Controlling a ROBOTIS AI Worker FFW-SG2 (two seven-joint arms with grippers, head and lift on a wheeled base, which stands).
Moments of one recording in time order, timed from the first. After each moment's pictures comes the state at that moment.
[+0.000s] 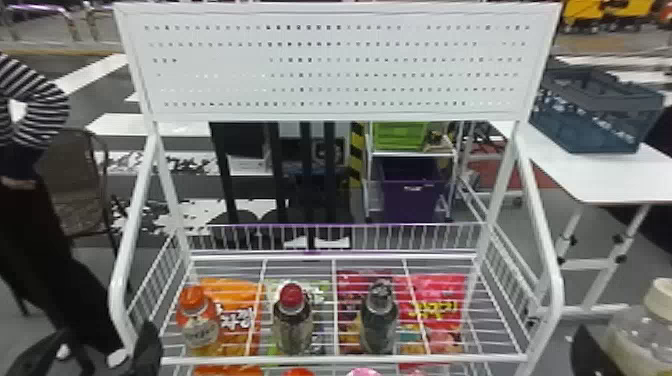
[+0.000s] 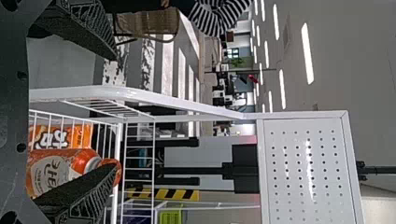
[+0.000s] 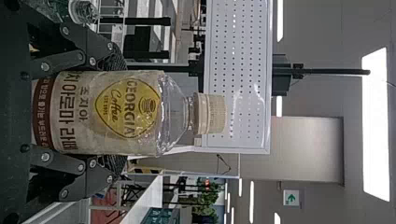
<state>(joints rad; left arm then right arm) 0.67 0.27 0.07 -2.29 0.22 0.13 0.32 0.97 0.00 -0.15 -2.53 -0.10 -0.08 0.18</state>
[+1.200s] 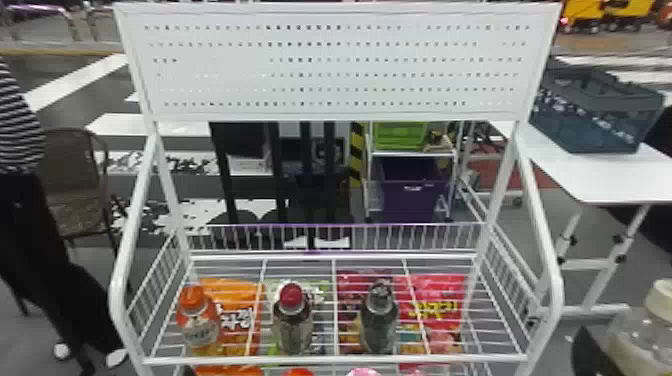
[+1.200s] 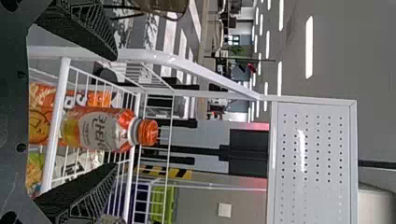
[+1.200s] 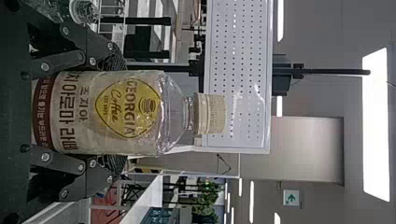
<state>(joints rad) 0.69 0.26 -0.11 -2.01 0.21 -0.27 0.32 0.98 0.00 -0.16 -2.53 -0.10 -0.08 0.18</state>
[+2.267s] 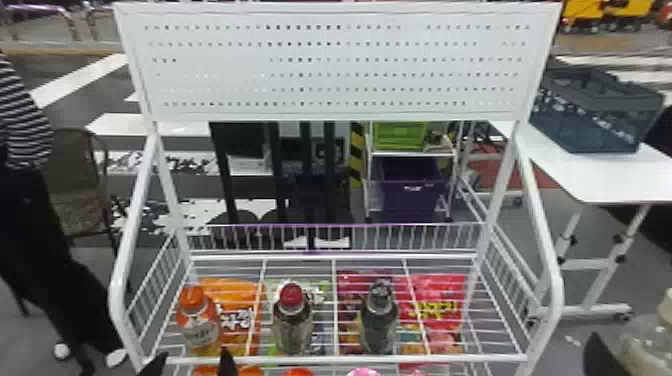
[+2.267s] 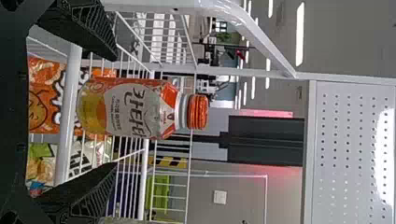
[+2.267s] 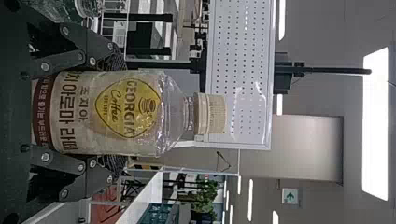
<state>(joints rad) 0.26 0.25 -0.26 -1.36 0.25 -0.57 0.27 0.99 0.00 -0.19 -2.50 -0.11 -0.11 0.19</state>
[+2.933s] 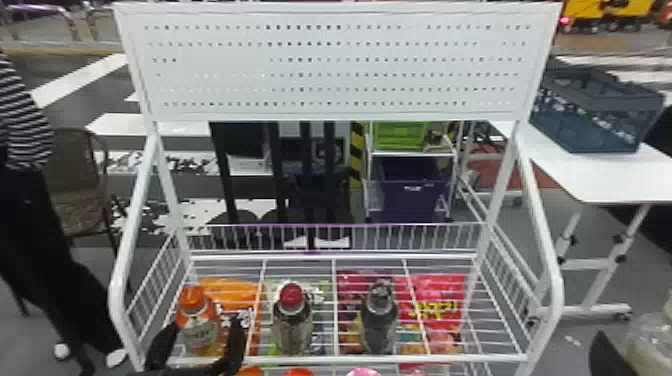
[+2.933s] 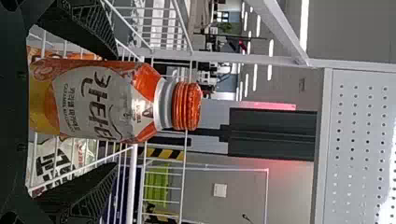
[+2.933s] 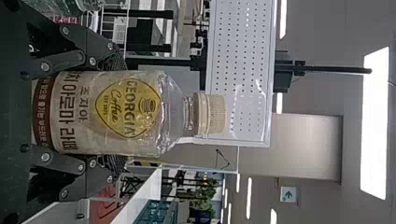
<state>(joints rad) 0.10 0.25 -0.28 -1.25 0.30 -0.52 0.21 0.98 0.00 -0.20 -2.50 -0.11 -0.11 0.19</state>
